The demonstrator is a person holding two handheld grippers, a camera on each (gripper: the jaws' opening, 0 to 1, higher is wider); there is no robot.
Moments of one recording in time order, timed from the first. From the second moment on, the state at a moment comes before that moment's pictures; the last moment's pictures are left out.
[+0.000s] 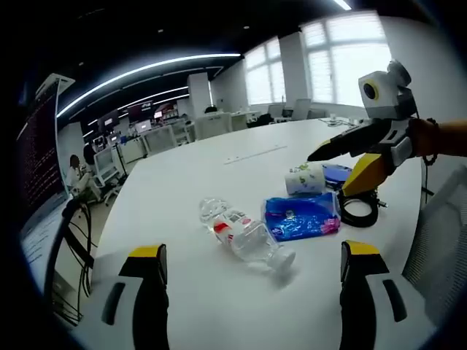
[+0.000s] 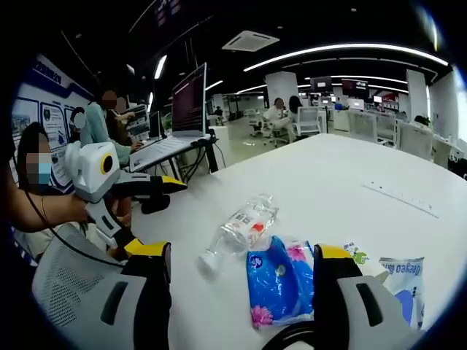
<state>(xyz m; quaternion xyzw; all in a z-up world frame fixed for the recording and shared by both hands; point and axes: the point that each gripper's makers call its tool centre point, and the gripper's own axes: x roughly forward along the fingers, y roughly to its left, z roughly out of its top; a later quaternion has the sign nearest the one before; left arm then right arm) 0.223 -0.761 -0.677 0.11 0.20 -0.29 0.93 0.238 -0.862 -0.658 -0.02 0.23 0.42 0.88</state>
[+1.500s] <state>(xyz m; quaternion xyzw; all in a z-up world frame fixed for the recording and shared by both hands) 0.219 -0.755 -0.711 0.14 0.19 -0.32 0.92 0.239 -0.799 -0.720 -0.05 0.26 0.38 0.88</state>
